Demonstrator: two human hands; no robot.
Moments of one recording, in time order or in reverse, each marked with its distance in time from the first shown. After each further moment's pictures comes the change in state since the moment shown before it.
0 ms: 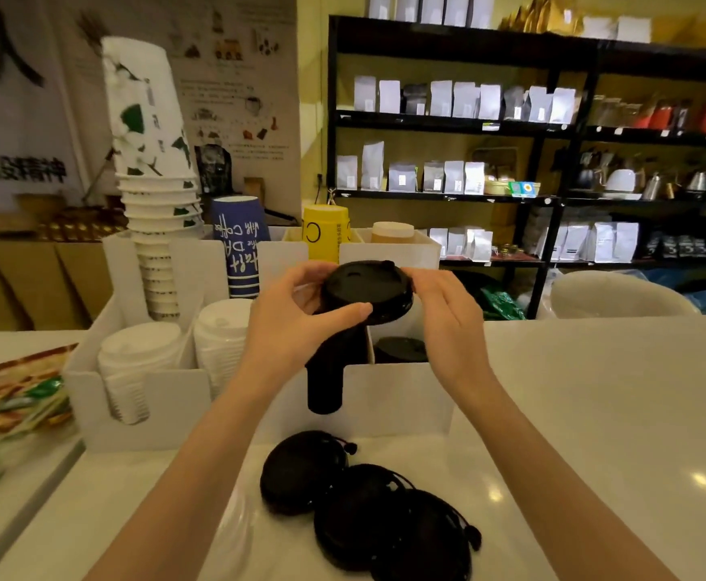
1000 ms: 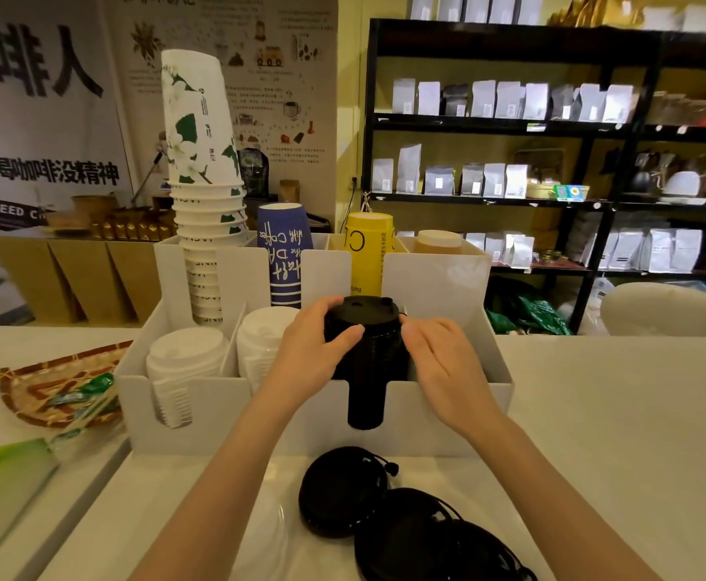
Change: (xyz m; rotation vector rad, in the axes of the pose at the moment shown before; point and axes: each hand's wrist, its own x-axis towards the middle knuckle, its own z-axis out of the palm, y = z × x) left_hand 0.022 -0.051 -0.018 0.288 -0.024 -0.078; right_hand -0.002 0.036 0.040 -0.275 -0.247 -0.069
